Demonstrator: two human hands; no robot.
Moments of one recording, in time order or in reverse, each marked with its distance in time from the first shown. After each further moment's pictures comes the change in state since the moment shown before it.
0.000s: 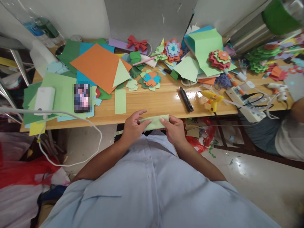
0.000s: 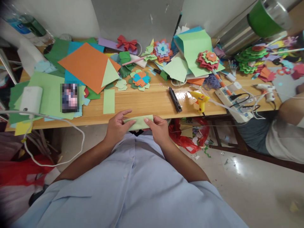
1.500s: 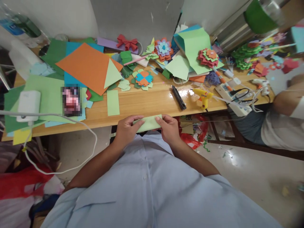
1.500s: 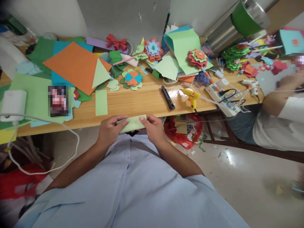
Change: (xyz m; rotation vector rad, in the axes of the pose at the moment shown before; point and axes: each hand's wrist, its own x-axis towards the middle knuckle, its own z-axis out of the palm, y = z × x) left_hand -0.001 0.002 -0.005 0.200 0.051 0.067; right_hand 0.000 0.002 0.002 0.092 0.057 -0.017
